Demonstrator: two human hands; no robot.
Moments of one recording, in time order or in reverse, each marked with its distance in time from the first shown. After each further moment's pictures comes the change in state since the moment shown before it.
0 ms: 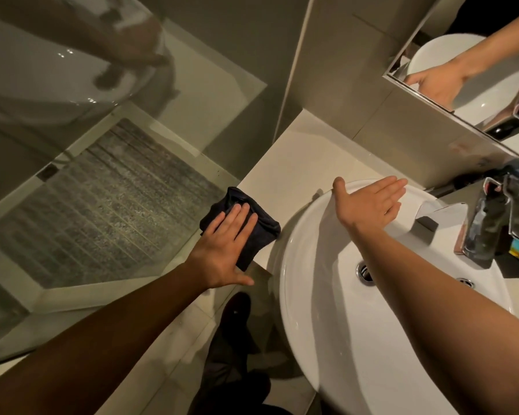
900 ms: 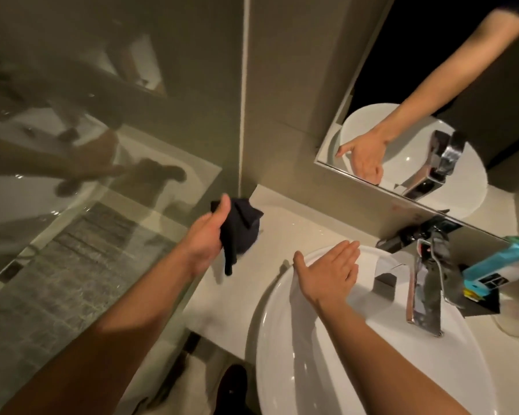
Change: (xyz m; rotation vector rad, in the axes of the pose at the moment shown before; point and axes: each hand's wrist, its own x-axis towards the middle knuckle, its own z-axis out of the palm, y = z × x) left_hand 0.130 -0.018 -0.186 -1.837 0.079 -0.419; right_hand -0.016 -0.014 -0.006 -0.033 -0.086 -0.017
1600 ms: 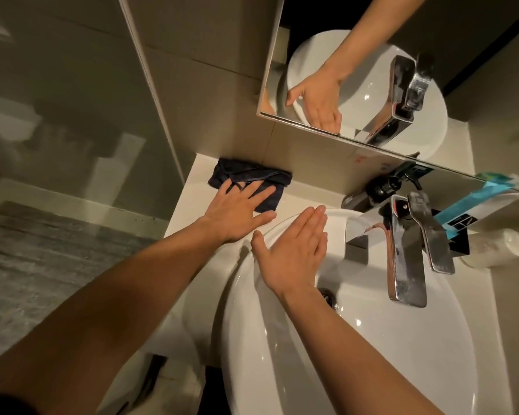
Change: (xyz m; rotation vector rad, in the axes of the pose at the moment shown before) left_hand 0.180 -0.127 0.089 1.770 -0.378 0.585; right_hand 0.019 0.013 0.018 0.003 0.148 0.007
